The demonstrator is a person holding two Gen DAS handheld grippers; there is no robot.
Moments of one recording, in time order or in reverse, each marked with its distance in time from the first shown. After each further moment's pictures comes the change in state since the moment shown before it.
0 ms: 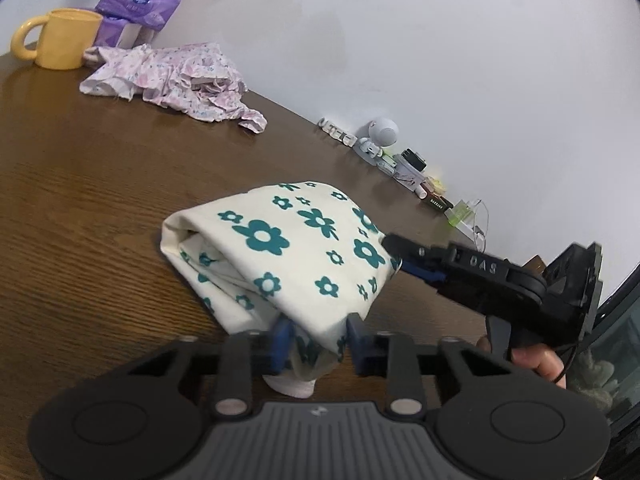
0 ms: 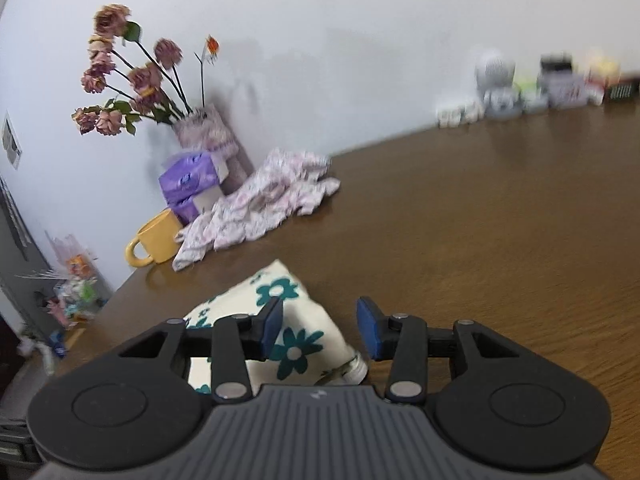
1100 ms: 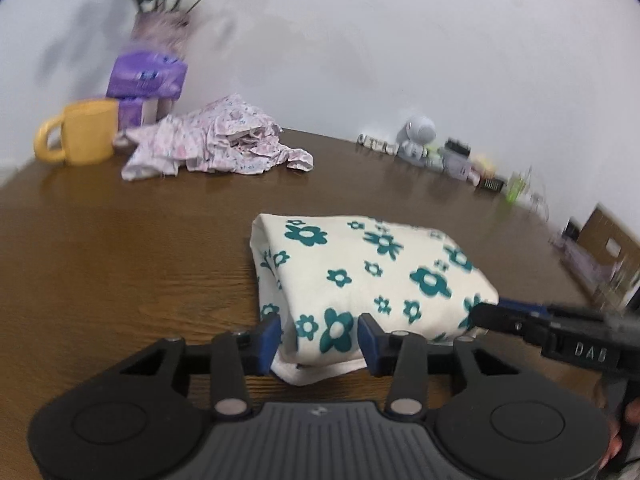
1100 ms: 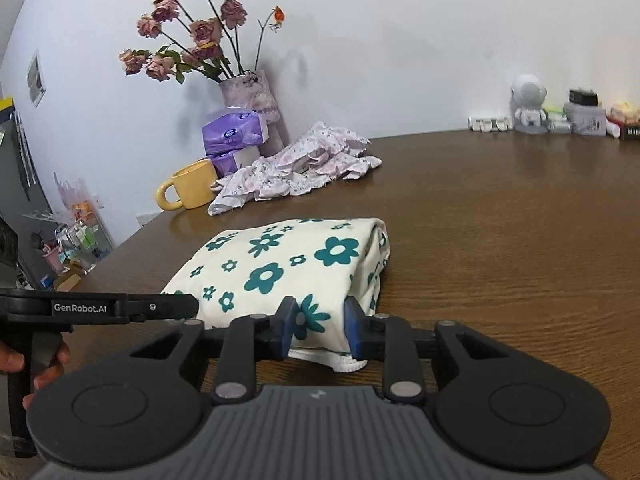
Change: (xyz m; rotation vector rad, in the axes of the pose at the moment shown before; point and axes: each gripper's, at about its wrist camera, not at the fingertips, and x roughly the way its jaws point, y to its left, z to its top) left arm -0.009 -0.001 0.011 0.304 -0.051 0.257; right arm -0.038 0.076 -0.053 -0.226 0.012 -0.072
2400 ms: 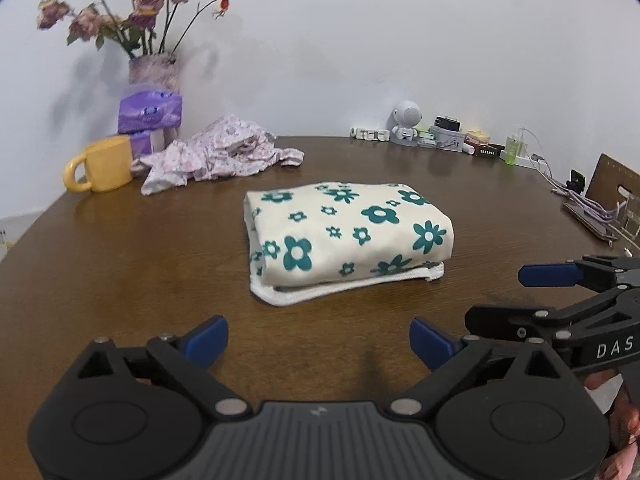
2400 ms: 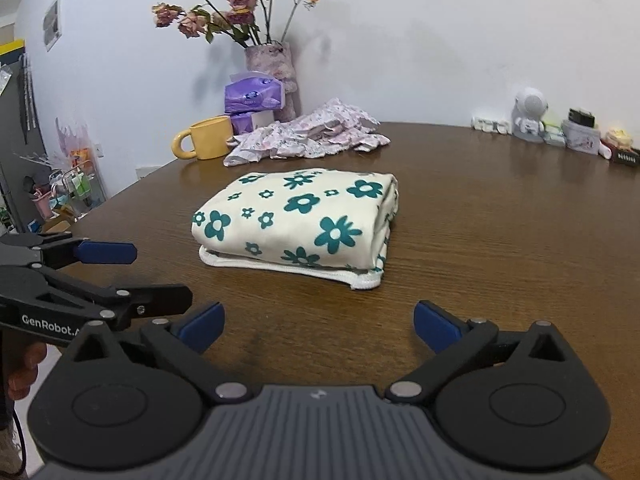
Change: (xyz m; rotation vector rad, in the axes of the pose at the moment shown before) left arm -0.054 -0.048 -0.057 0.097 -0.030 0.093; right arm -0.052 0.030 -0.035 -0.106 0.060 -0.050
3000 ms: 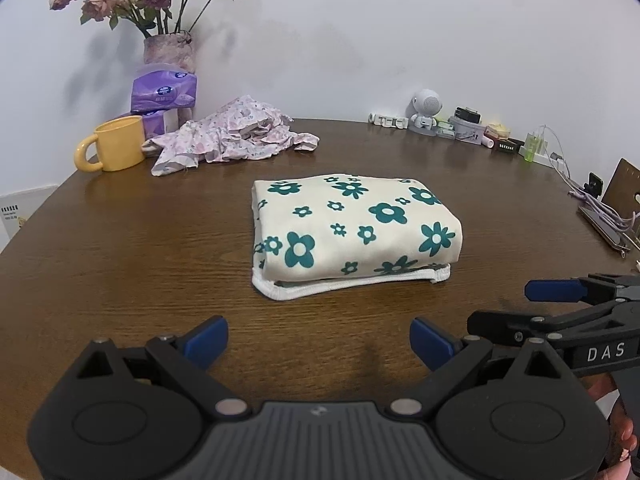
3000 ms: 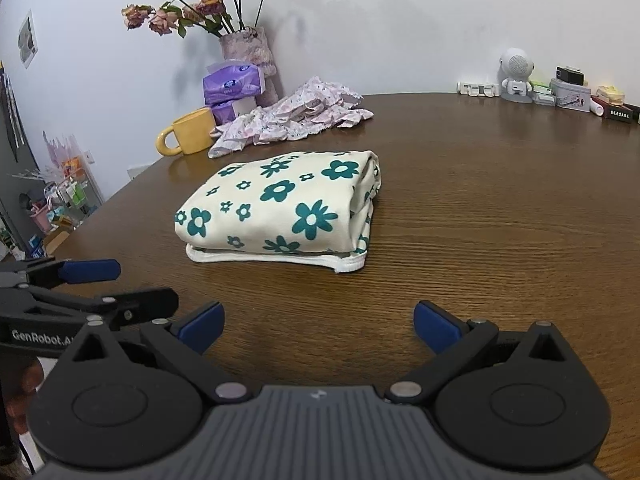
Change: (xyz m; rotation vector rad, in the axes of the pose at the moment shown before) left arm 0.007 -0.006 0.016 -0.032 0.066 0.055; right arm 0.008 -0.017 0.007 0.081 0.077 0.002
